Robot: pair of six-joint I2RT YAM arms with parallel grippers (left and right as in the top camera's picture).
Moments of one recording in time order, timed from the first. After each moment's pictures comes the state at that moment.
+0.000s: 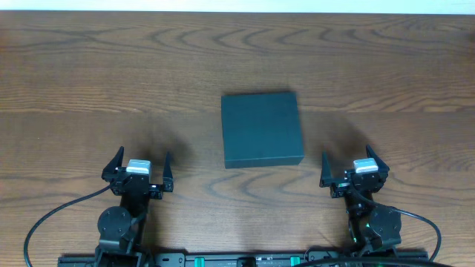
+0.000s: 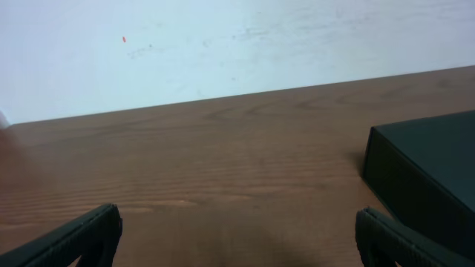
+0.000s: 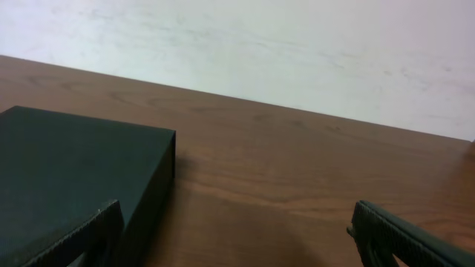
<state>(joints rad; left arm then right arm) -0.15 0.02 0.02 -0.12 -0.05 0.10 0.18 0.01 0.02 -0.09 0.08 -0.11</state>
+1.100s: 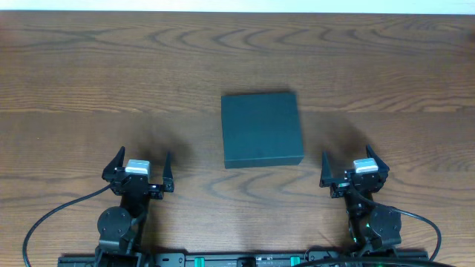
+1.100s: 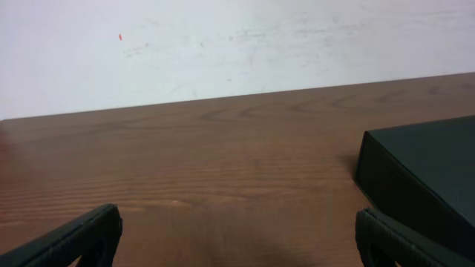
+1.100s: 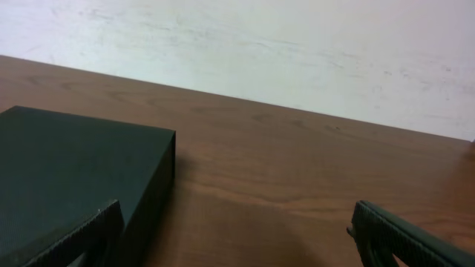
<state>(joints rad) -0.15 0.01 0.02 -0.12 -0.04 0.06 0.18 0.01 0.02 -0.09 0.08 -0.11</state>
